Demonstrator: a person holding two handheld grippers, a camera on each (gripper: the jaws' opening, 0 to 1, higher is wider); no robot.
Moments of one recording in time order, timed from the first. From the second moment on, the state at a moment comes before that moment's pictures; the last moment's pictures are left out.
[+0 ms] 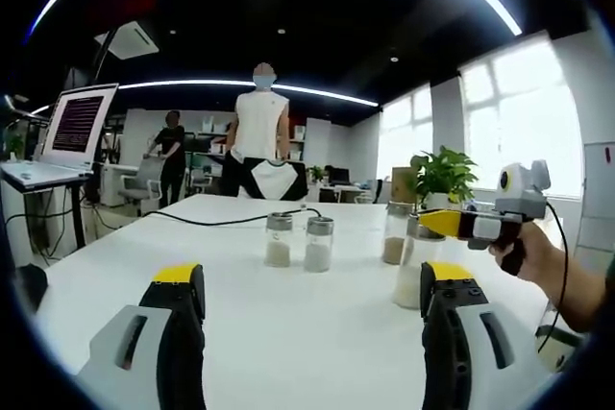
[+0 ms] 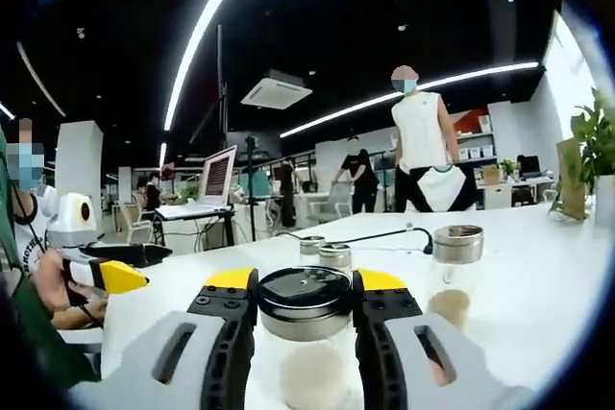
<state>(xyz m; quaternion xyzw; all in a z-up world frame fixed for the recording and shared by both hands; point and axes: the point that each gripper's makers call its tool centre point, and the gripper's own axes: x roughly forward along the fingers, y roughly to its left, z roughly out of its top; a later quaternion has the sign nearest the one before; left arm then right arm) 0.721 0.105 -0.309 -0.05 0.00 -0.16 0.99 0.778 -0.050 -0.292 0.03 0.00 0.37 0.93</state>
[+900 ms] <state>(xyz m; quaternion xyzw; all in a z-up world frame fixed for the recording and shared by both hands) 0.721 0.107 -0.311 -0.05 0.00 -0.16 0.99 0.783 -0.055 -0.294 0.01 0.01 0.30 0.95</state>
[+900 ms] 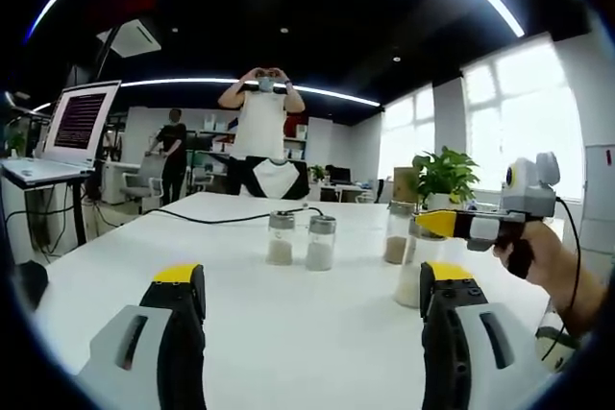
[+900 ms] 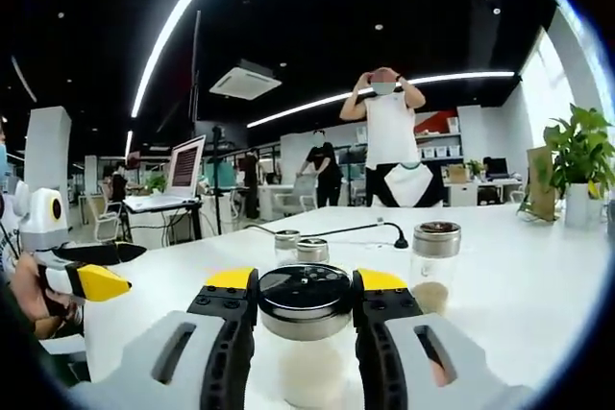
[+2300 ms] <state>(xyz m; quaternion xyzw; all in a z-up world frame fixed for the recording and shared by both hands) 0.722 0.109 -0.310 -0.06 0.00 -0.16 0.99 0.774 -0.062 -0.275 0.05 0.00 0.55 0.83</state>
